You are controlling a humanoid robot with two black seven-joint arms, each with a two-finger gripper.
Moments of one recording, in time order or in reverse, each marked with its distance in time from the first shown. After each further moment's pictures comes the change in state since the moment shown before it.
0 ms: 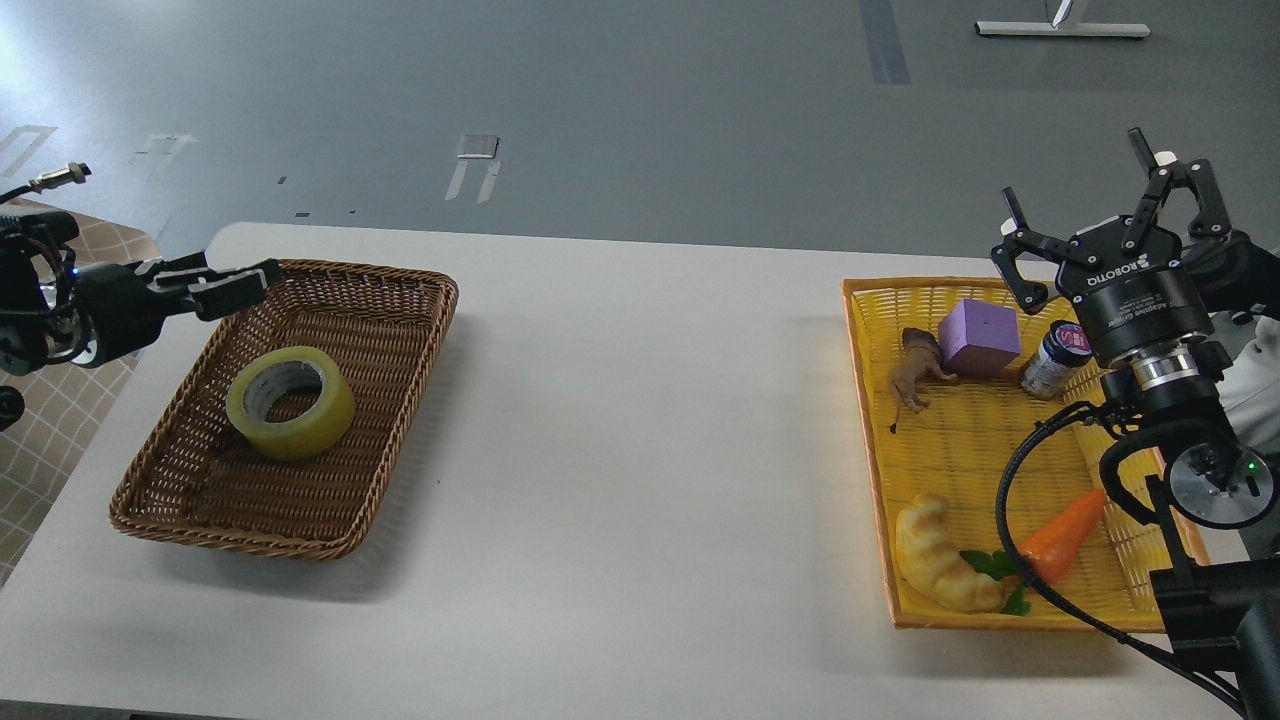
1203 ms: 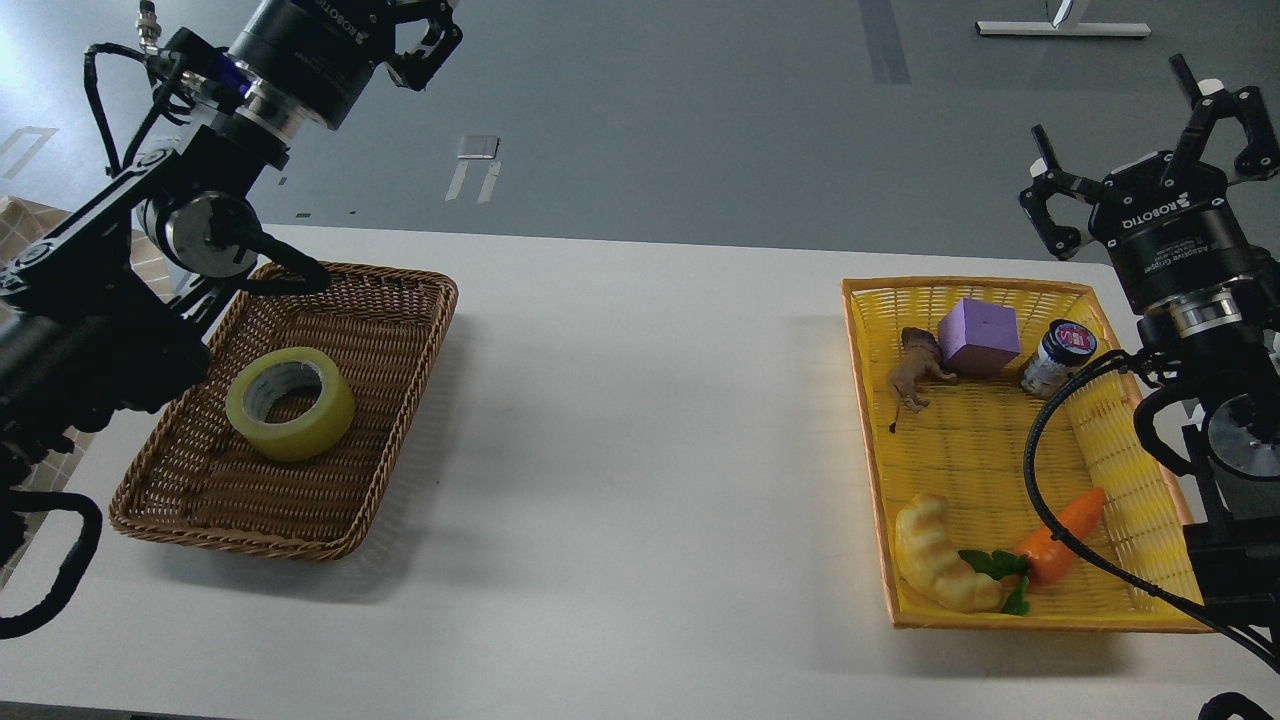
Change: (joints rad) left arm -0.101 -0.521 -0.480 -0.004 -1.229 -0.443 0.006; right arm 0.092 -0.058 0.000 0.008 -0.002 0.000 -0.009
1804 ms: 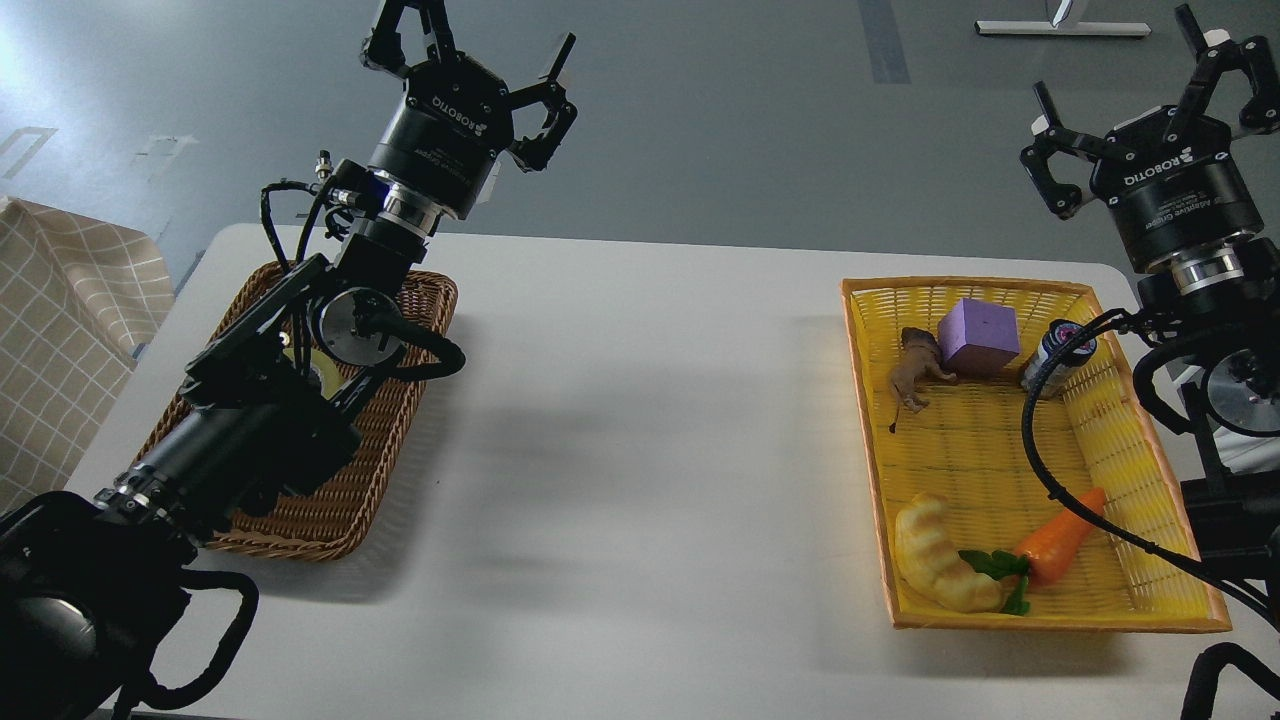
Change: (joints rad) left arm 0.158 -0.263 -0.139 -0.036 -0.004 0.000 0.018; right arm 0.103 -0.001 -0.013 -0.097 0.001 0.000 -0.002
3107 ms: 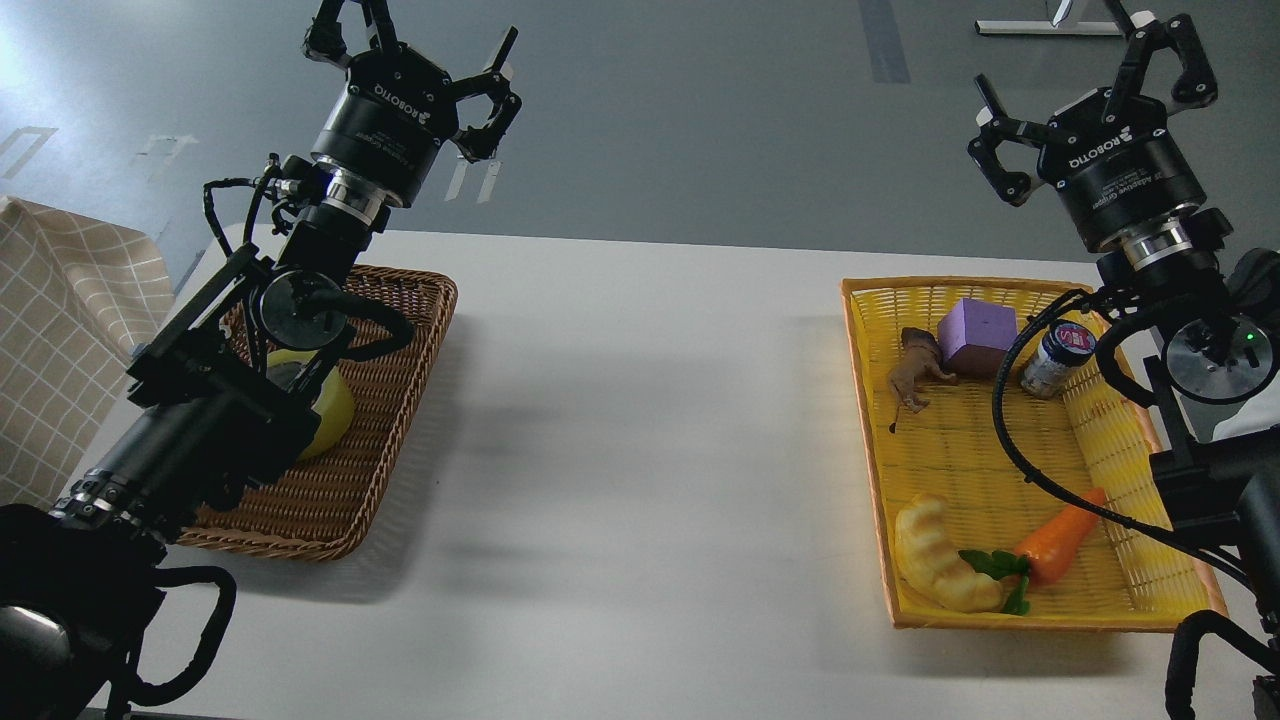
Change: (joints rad) left arm 0.023 0.059 -0.140 0.006 -0.033 0.000 0.128; right arm 0.078 0.014 -0.092 -0.047 -0.016 0.000 0.001
